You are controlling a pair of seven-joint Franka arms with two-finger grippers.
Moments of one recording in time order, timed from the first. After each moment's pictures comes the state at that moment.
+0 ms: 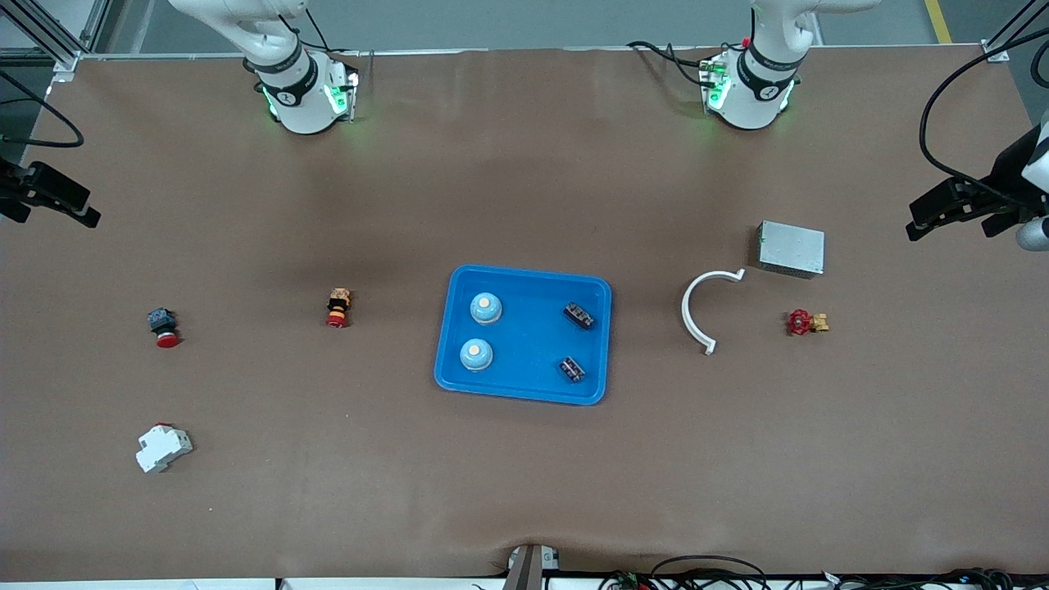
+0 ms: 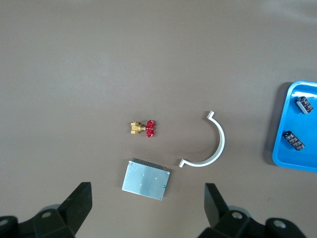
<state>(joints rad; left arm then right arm) -0.07 0.02 0.04 -1.55 0.00 1.61 -0.07 -0.06 -0.06 -0.03 -1.62 0.03 1.61 0.01</state>
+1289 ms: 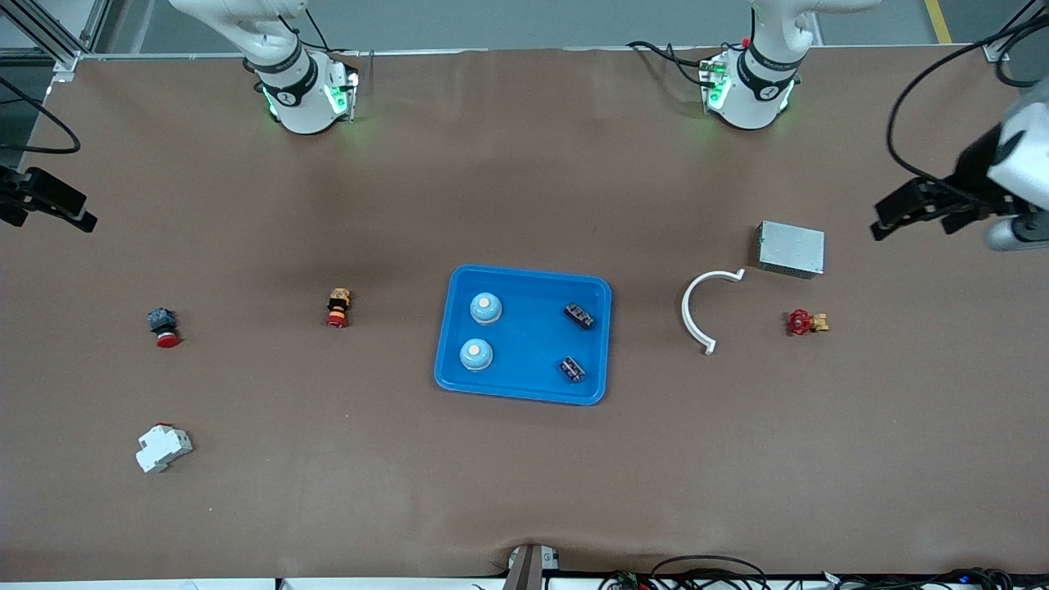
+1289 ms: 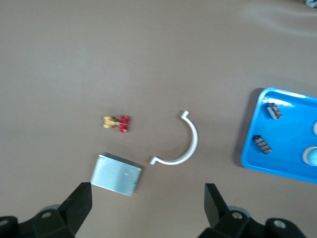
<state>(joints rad) -0.09 0.02 -0.04 -1.54 -0.05 1.61 -0.26 -0.07 -0.05 -0.04 -1.61 0.03 1.62 0.01</state>
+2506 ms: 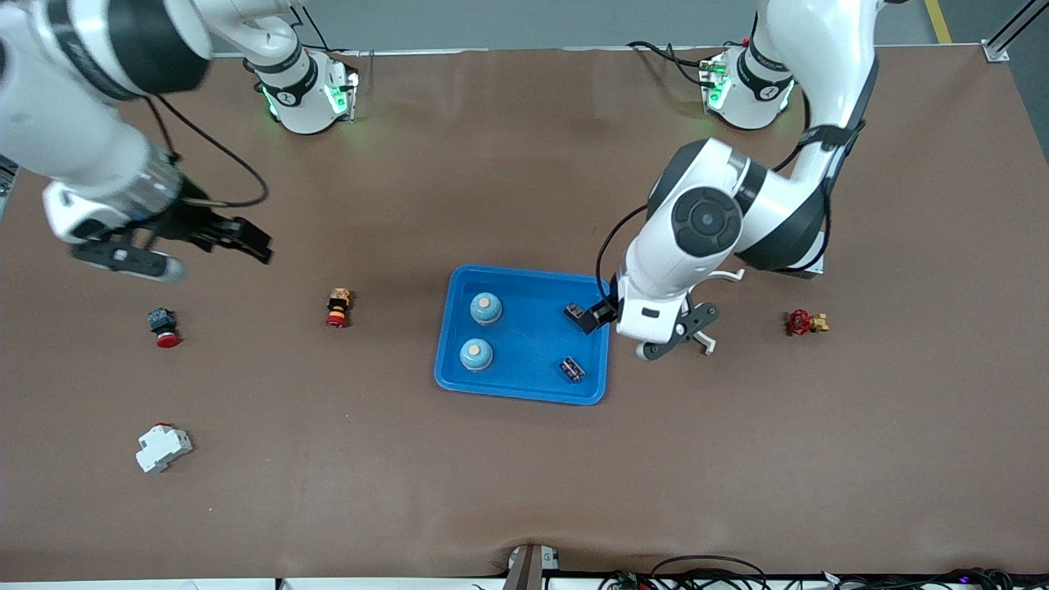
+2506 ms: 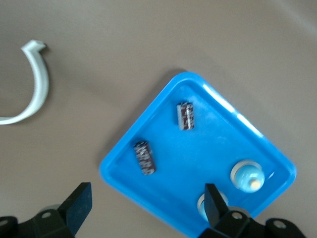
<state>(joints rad) -0.40 0.56 -0.19 -1.42 -0.05 2.01 -1.15 0.24 0.01 0.00 -1.86 0.09 1.88 0.50</state>
